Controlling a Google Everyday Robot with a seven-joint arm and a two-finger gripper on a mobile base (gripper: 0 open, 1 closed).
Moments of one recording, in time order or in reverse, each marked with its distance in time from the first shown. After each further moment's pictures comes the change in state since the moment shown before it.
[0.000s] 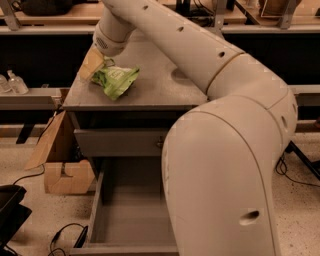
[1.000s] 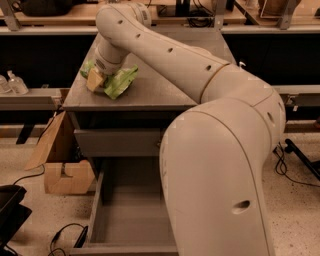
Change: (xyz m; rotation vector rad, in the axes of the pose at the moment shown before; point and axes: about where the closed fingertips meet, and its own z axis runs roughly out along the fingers) arm 0.019 -0.003 0.071 0.028 -0.003 0.005
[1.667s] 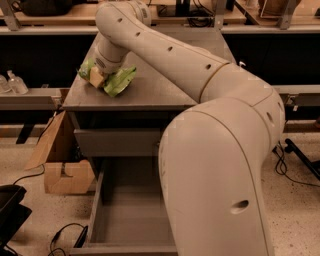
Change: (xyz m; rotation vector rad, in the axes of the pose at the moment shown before) arm -0.003 -0.001 -0.004 0.000 0.000 0.000
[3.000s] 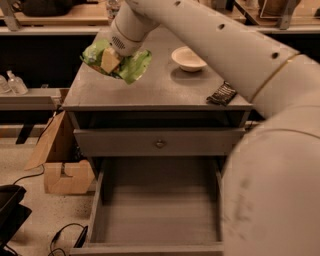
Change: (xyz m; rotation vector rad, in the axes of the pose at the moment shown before) arm 0.012 0.007 -0.117 -0.012 -0.061 -0.088
